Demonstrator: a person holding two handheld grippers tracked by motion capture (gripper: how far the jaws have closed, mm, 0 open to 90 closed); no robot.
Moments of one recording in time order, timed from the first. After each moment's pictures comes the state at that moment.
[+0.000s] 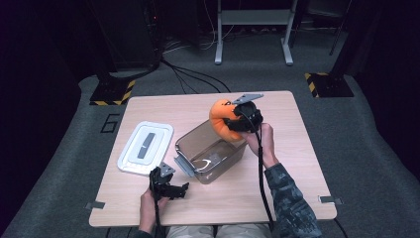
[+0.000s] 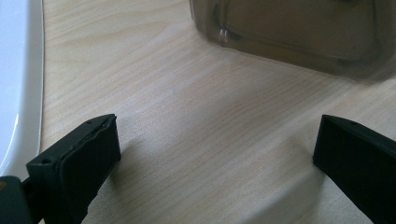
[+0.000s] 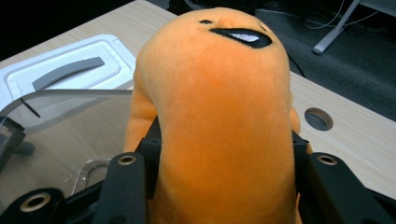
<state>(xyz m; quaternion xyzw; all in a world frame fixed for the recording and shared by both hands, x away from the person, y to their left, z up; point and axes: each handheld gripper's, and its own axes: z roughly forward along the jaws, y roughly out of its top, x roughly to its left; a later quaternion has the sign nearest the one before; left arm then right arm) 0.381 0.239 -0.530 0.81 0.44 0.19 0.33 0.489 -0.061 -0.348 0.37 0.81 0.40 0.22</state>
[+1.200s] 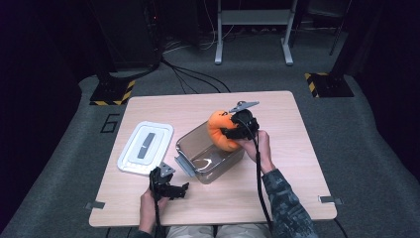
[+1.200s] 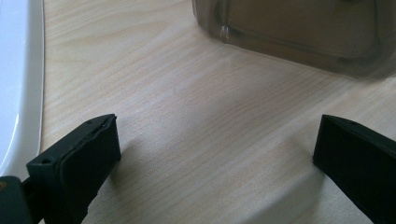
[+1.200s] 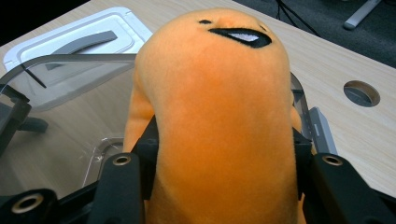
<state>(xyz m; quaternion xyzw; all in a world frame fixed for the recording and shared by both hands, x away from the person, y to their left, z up) 0.381 0.239 -0.530 0.81 0.44 0.19 0.33 0.492 -0.056 -0.380 0.38 0.82 0.39 0.17</state>
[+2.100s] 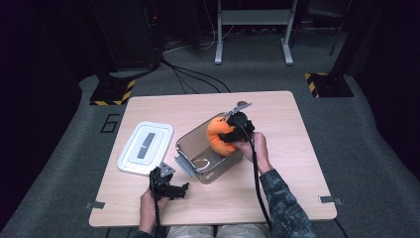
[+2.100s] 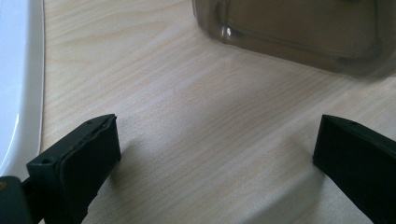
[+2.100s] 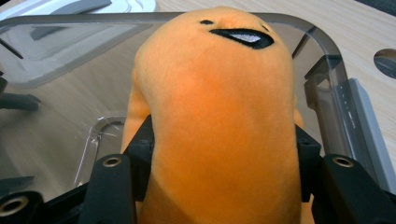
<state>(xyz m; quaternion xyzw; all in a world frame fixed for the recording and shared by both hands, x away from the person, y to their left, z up) 0.381 0.238 -0.531 0.81 0.44 0.19 0.34 0.504 -0.047 -0.400 0.39 0.85 0.34 0.13</state>
